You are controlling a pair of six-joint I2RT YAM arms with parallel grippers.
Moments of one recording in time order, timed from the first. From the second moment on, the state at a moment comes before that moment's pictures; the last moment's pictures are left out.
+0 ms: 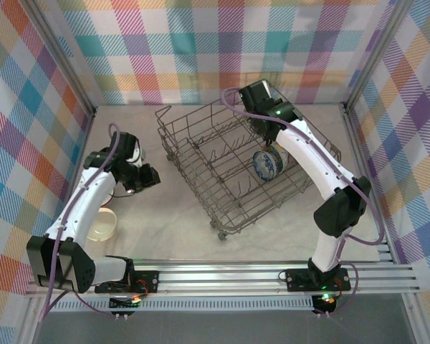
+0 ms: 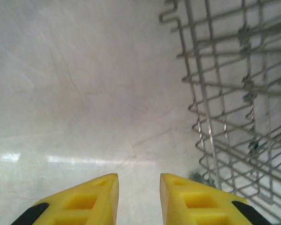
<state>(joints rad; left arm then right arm) -0.17 1.28 1.13 -1.05 0.25 -0.50 0.57 1.80 1.94 -0.99 0.74 -0.06</state>
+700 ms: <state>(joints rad) -0.55 1.50 0.96 -0.72 0.32 -0.73 0.44 1.80 1.99 -1.05 0.63 -0.09</state>
